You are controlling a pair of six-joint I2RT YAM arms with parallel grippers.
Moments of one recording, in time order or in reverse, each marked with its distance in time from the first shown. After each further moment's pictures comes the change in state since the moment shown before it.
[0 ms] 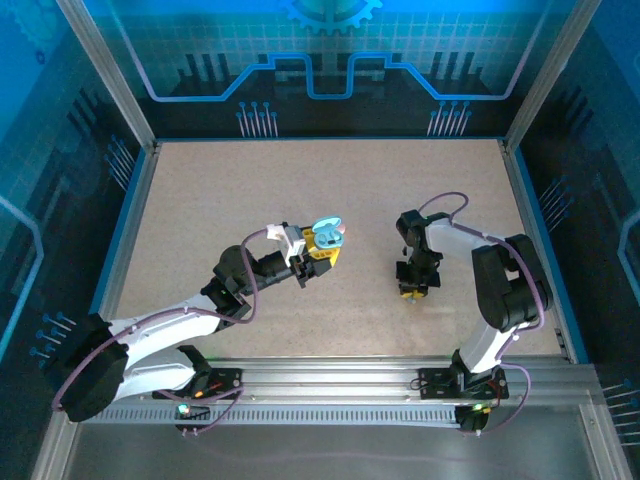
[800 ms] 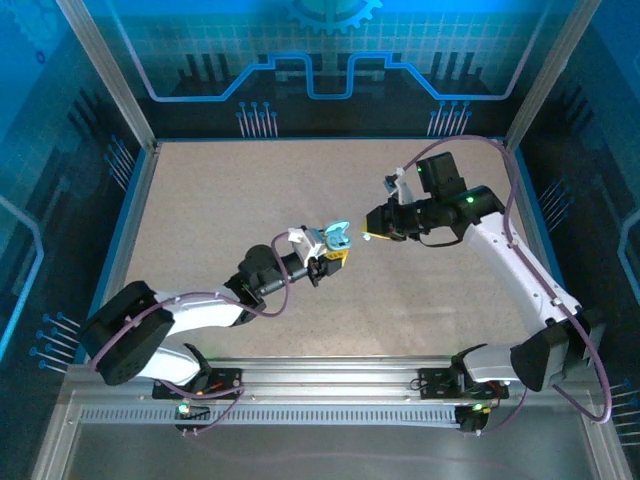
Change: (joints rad) left arm -0.022 0.279 0.000 0.153 -0.102 0.084; right arm 0.061 -0.356 0.367 0.082 -0.612 0.096
